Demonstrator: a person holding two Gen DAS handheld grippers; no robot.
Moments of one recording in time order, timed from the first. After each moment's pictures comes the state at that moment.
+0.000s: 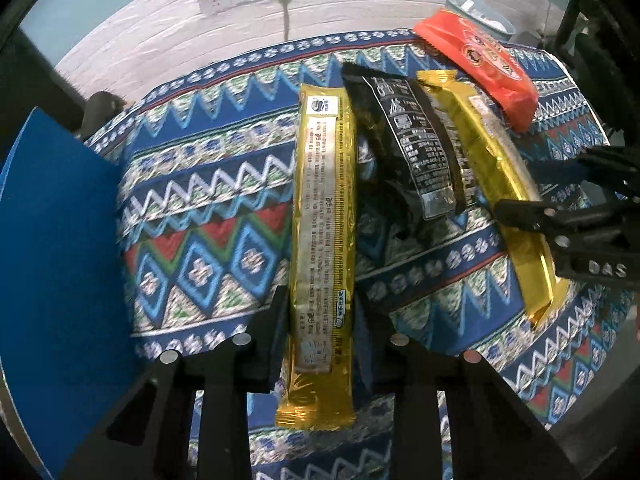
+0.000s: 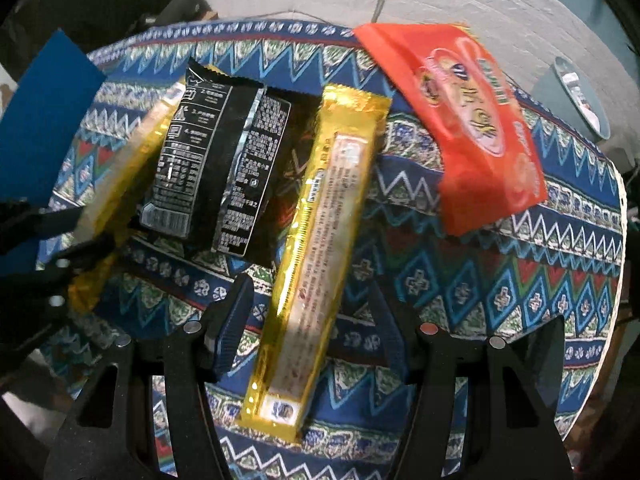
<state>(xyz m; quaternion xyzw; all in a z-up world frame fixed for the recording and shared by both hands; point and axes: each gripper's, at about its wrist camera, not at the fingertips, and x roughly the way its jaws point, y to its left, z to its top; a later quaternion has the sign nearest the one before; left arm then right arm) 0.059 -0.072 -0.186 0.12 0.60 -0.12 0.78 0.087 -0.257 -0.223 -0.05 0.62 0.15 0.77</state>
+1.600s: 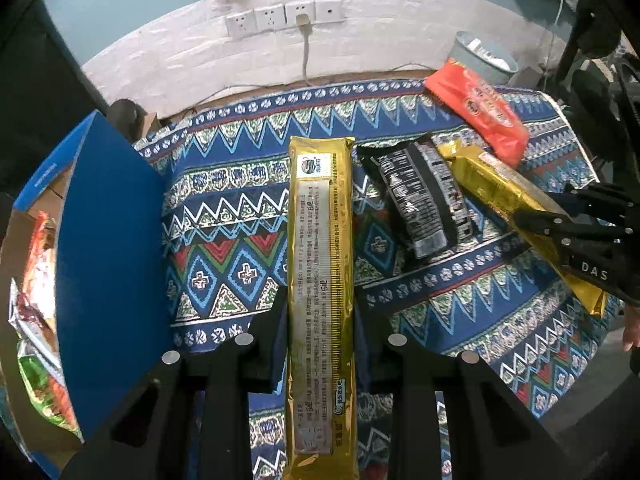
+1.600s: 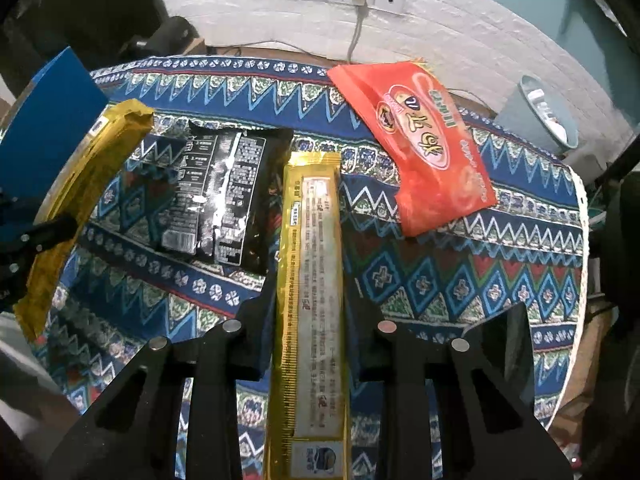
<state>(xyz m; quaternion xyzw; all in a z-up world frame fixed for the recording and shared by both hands) 0.050 -0.050 -0.144 0.09 0.56 -0.11 0.81 0.052 -0.254 -0.185 -0.06 0.57 0.11 0.81</state>
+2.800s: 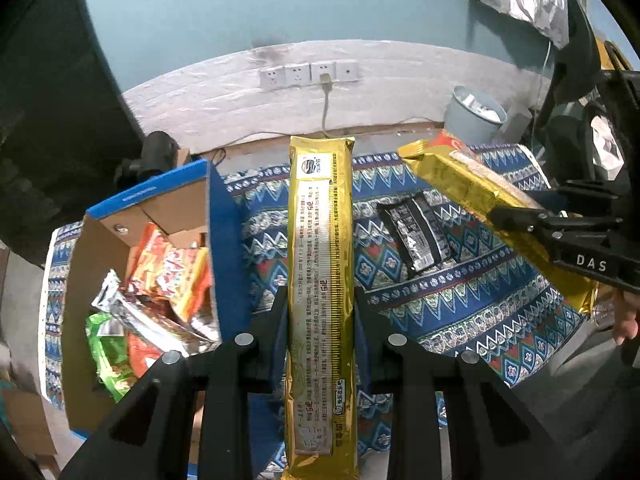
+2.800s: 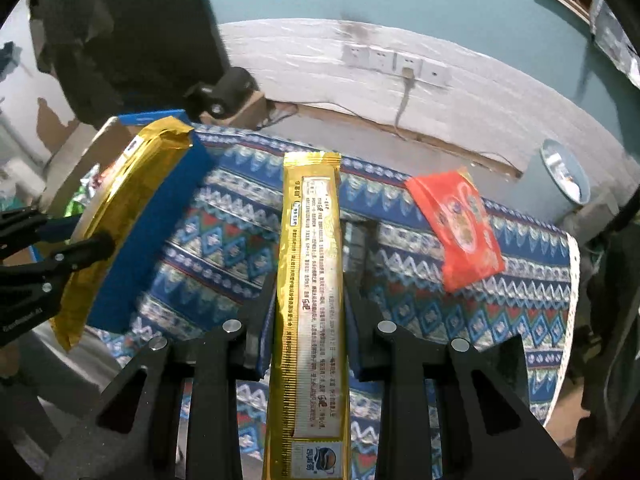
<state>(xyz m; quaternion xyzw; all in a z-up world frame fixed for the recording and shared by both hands) 0.008 0.009 -0.044 0.07 0.49 -0.10 0.86 0.034 -0.205 -0.078 -0.04 0.50 0.19 0.84</state>
